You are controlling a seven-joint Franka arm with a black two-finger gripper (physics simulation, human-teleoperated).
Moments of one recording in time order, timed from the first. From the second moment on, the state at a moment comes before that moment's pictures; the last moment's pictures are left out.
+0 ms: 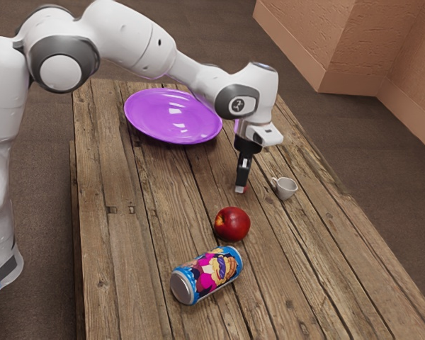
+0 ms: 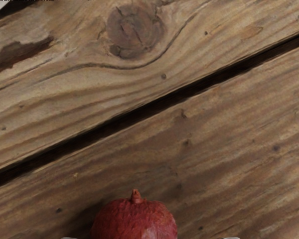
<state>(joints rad) 0.05 0.23 0.02 -1.81 -0.22 2.04 0.62</state>
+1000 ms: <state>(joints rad) 0.05 0.25 0.02 -1.81 -0.25 2.11 0.64</state>
